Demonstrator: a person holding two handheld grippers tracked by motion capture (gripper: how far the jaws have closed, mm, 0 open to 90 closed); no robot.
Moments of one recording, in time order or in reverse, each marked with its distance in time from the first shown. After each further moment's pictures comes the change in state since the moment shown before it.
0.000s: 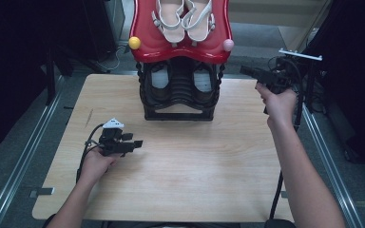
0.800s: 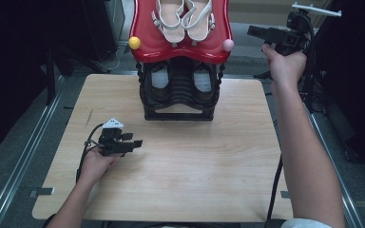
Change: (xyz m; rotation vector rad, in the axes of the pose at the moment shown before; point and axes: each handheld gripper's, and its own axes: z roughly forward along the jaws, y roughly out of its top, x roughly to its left) left arm 0.001 0.000 -0.002 -0.011 -0.006 -0.001; right arm 0.029 0.089 -0.007 -0.089 -0.072 0.020
